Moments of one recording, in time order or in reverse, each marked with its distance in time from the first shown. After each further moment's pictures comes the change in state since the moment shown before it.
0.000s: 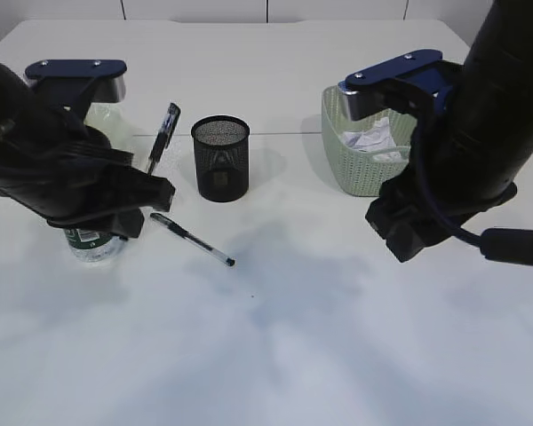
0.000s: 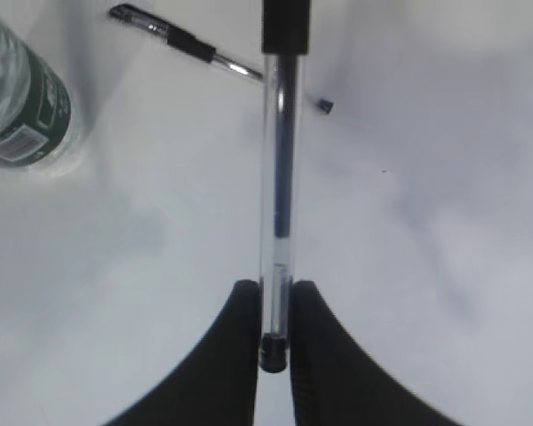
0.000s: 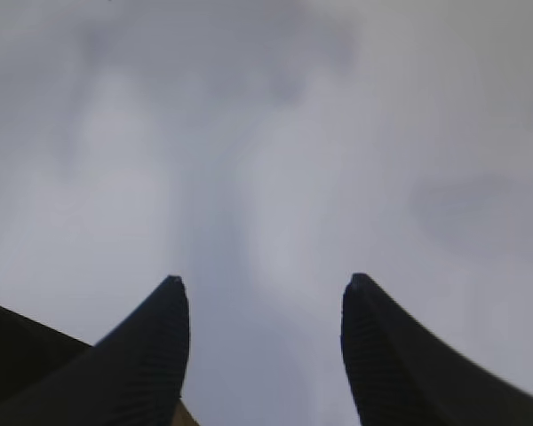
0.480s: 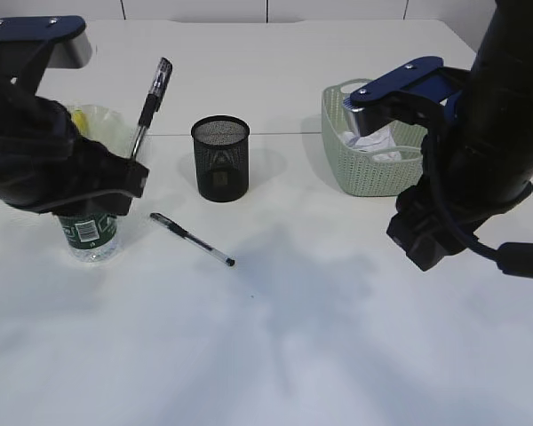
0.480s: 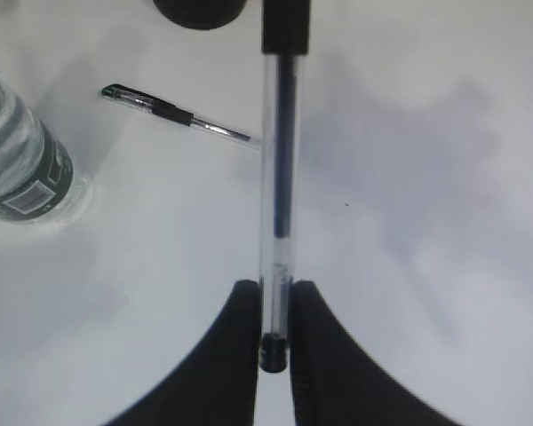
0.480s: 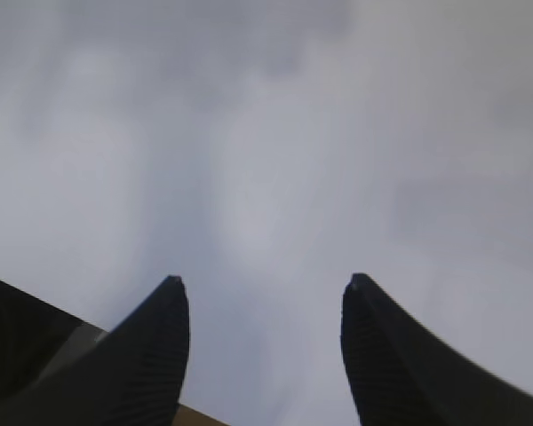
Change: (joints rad) left arm -0.015 -0.154 0.069 0.008 -0.084 0.054; right arm 0.000 0.000 0.000 -0.044 0.063 -0.080
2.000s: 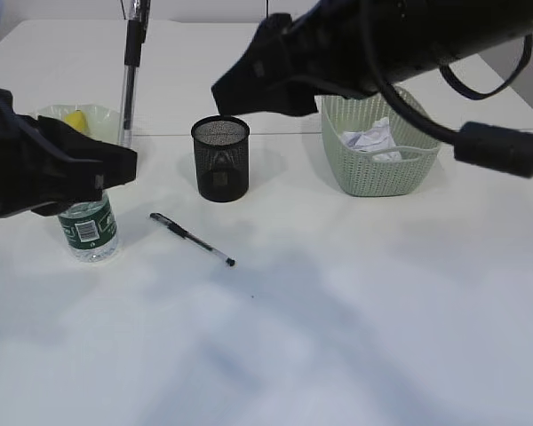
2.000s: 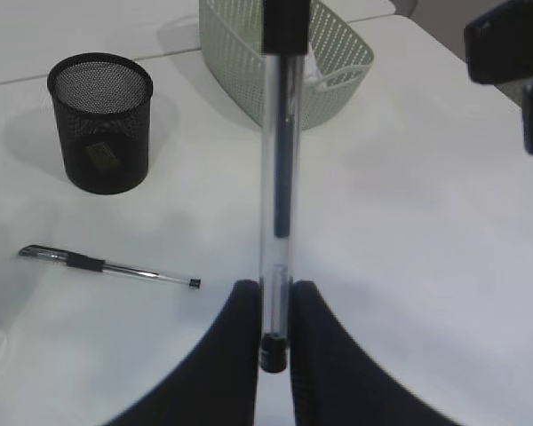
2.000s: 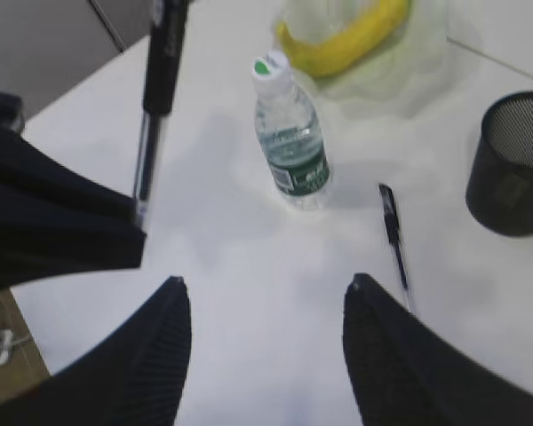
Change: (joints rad) left arm -0.050 -0.252 0.254 -0.015 -0.419 0.053; right arm 0.000 -0.094 0.000 0.810 -0.560 -0.589
